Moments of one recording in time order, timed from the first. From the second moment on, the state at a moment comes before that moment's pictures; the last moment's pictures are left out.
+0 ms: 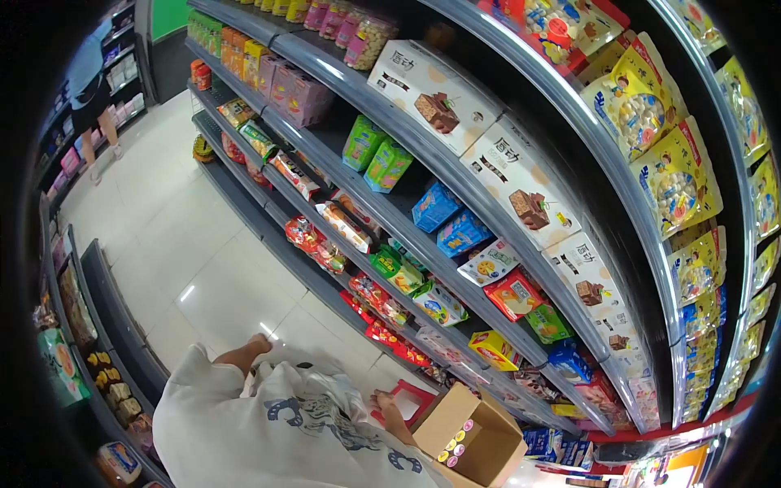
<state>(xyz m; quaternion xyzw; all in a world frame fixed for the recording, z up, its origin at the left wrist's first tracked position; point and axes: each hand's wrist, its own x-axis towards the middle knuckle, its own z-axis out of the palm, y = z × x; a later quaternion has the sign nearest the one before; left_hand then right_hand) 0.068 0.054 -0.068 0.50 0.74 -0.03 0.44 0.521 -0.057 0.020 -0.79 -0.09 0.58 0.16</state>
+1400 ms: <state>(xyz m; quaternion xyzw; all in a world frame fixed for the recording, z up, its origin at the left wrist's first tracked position) 0.052 0.441 0.531 0.71 0.38 0.58 -0.10 0.340 0.342 0.068 -0.71 -0.59 0.35 0.16</state>
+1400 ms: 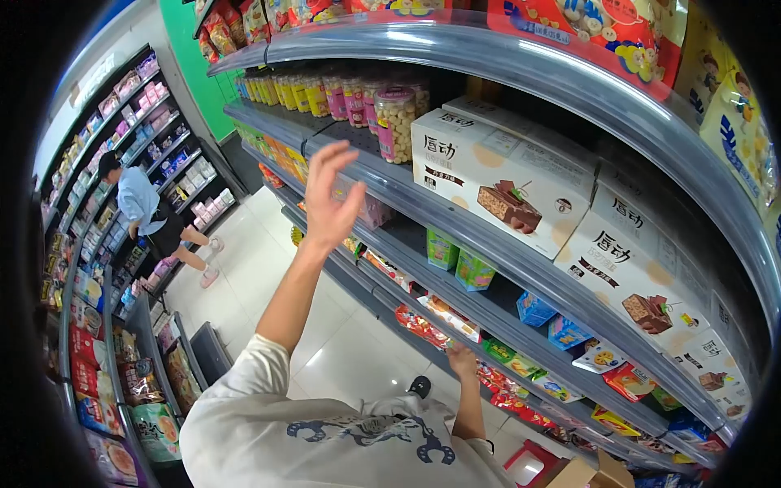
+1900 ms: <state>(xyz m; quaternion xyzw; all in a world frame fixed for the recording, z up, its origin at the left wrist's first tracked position) 0.073 0.537 0.543 0.65 0.38 0.65 -0.04 0.301 0.250 0.121 -0.69 -0.46 0.46 0.31</state>
